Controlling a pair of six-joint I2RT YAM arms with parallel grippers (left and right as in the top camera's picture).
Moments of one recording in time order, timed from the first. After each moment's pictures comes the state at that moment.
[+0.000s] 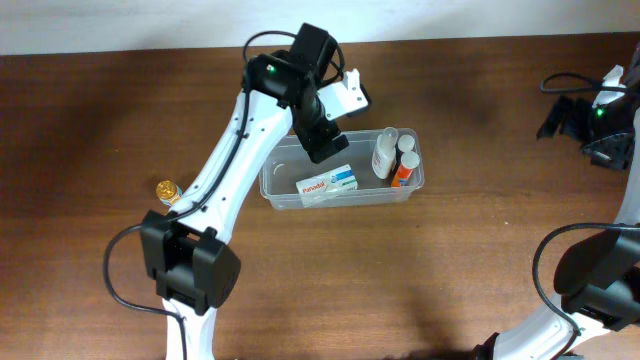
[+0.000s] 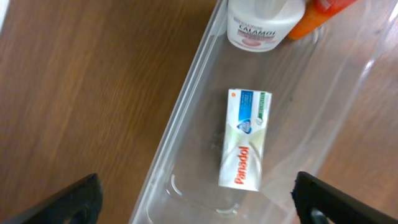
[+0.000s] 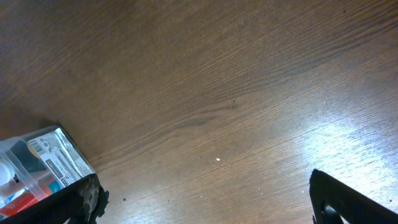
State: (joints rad) left arm -0.48 2.13 2.18 -1.25 0.13 0.65; right arm -0.46 1.93 1.96 -1.41 -0.13 0.08
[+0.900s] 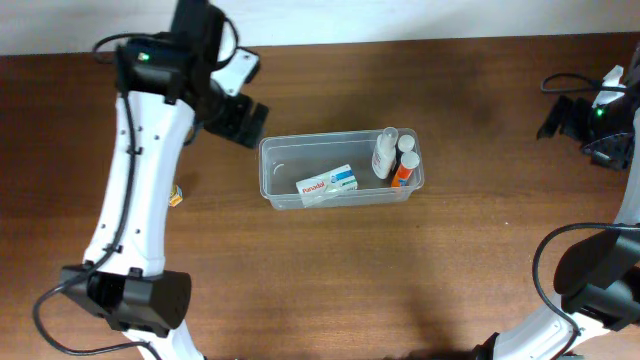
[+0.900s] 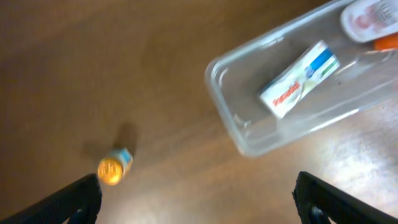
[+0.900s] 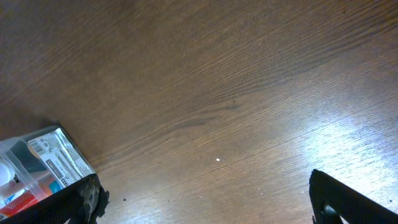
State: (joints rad) left arm -0.20 1.93 2.22 -1.55 0.05 0.20; right arm -0.46 1.93 1.96 -1.41 -0.13 0.08
